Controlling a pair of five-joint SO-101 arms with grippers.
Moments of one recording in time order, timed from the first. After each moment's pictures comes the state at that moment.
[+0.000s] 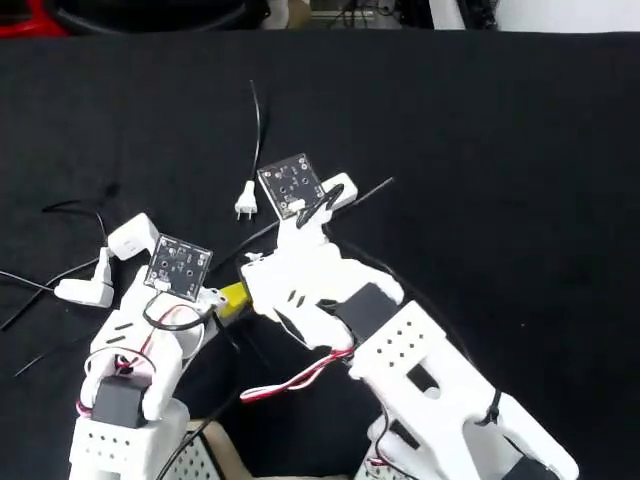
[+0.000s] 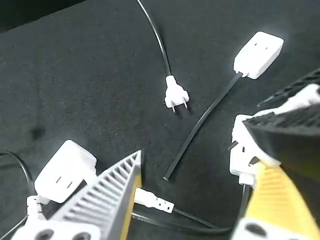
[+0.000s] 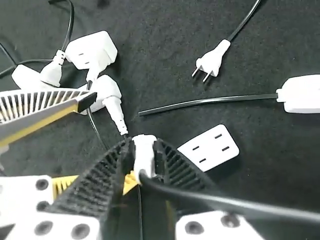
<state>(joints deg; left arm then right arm) 5.0 -102.4 88.0 52.4 -13.3 -41.5 -41.8 51.1 47.2 -16.4</state>
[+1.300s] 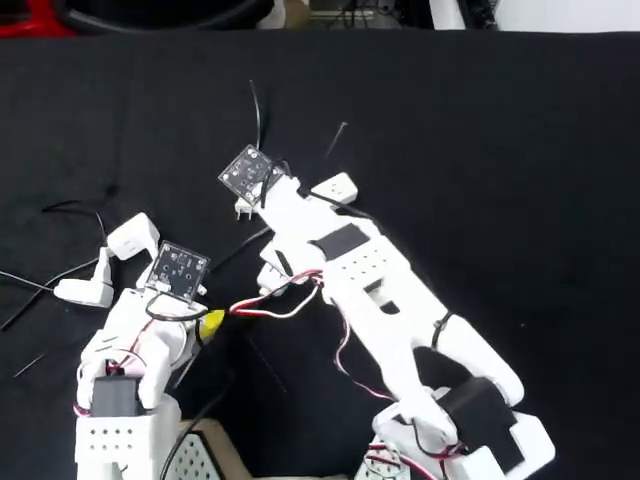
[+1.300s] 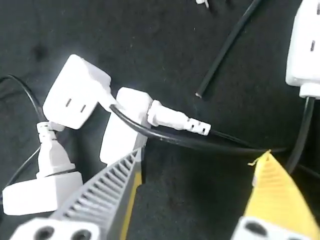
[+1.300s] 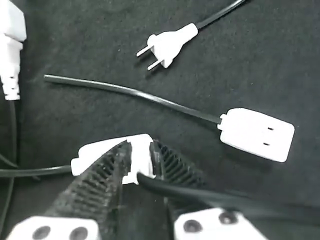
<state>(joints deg) -6.1 -102.5 94.9 61.0 -25.8 -30.8 -13.7 42.0 38.5 20.4</state>
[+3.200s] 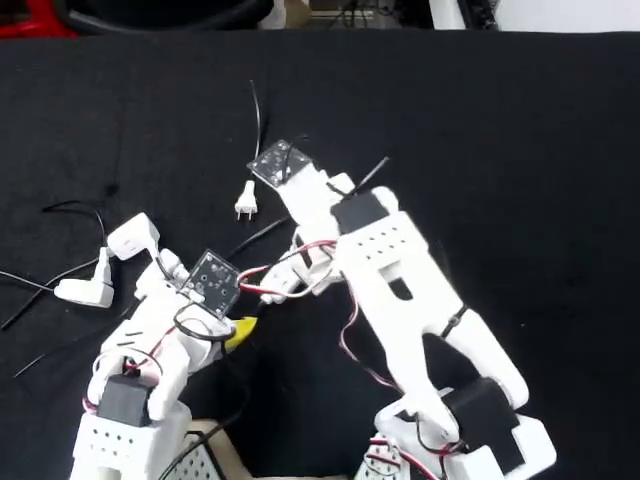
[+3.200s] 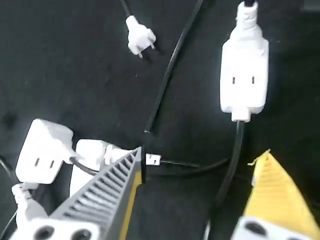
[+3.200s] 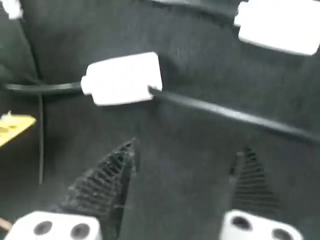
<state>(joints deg) 8.3 -102.0 90.7 61.5 -26.2 -26.6 -13.8 26.2 77.9 13.8</state>
